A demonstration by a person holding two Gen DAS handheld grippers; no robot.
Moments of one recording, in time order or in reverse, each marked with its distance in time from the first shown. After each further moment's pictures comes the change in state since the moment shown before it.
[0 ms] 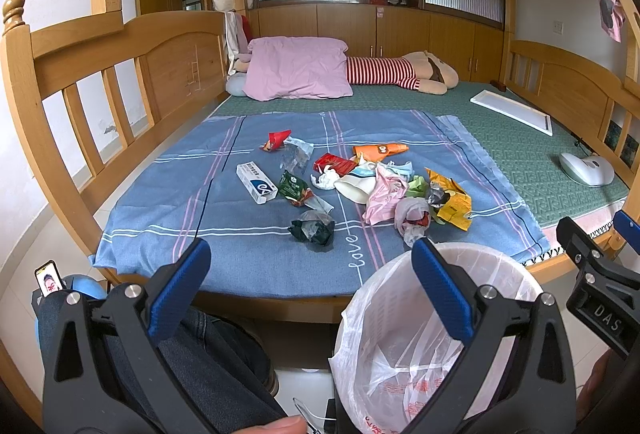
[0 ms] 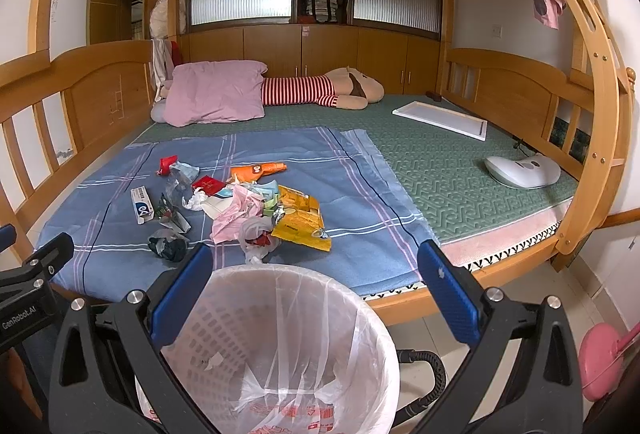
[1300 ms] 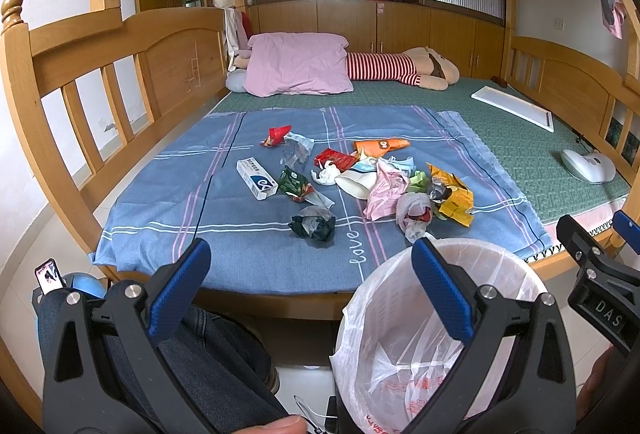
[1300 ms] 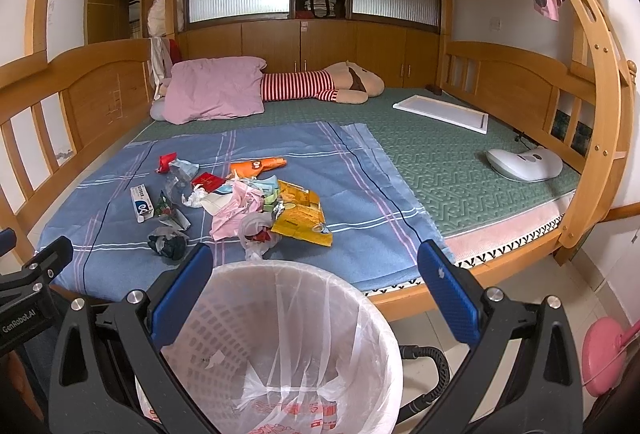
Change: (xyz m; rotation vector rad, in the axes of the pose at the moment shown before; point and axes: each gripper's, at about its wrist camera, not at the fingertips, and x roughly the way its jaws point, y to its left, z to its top) left arm 0.003 -0.001 -0.011 0.004 0.011 0.002; right arm 0.004 -0.003 -0.004 0.016 0.019 0.008
